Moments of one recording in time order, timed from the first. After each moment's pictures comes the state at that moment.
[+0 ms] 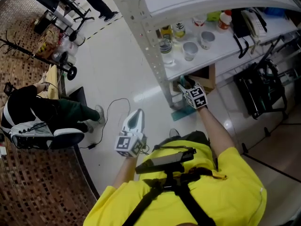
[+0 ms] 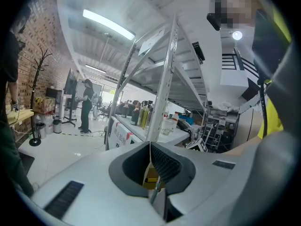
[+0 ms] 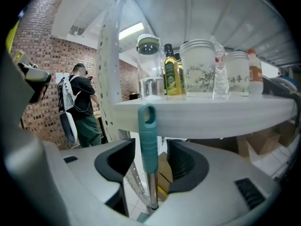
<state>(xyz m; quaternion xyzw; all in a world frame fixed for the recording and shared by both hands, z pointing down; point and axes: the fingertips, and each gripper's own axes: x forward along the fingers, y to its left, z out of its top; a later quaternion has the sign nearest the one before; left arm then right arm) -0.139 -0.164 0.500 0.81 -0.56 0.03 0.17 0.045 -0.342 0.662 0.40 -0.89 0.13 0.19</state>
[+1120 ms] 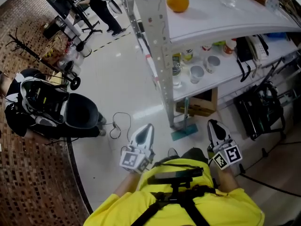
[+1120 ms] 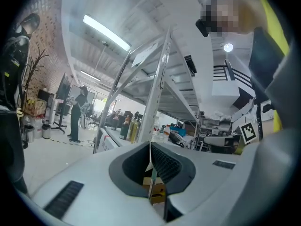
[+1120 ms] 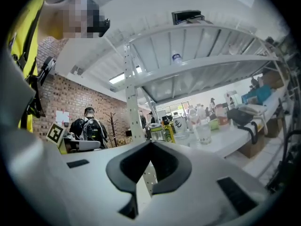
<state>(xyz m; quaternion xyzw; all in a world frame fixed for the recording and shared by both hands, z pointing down) -0.115 -0.166 0.452 0.84 -0.53 -0.04 0.13 0.123 -0.183 0.433 0.45 -0.88 0.11 -0.03</state>
